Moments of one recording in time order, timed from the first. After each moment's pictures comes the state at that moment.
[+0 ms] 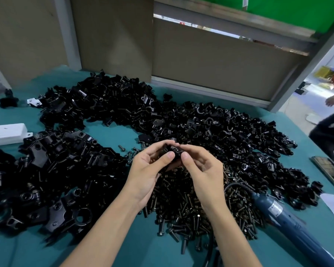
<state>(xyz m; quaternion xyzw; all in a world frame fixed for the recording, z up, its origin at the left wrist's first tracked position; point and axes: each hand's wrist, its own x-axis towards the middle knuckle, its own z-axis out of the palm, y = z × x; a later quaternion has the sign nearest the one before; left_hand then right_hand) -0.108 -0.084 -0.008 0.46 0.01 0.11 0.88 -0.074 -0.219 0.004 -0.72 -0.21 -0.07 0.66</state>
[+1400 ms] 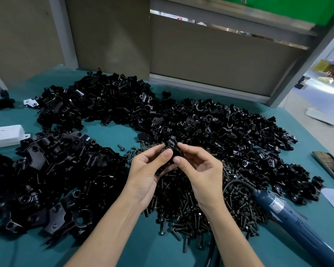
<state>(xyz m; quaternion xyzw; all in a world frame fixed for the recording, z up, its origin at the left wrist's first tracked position) -0.109 -0.084 -0.006 0.40 0.06 0.10 0.91 -0.076 -0.215 0.002 -0.65 -0.23 -0.05 0.72</state>
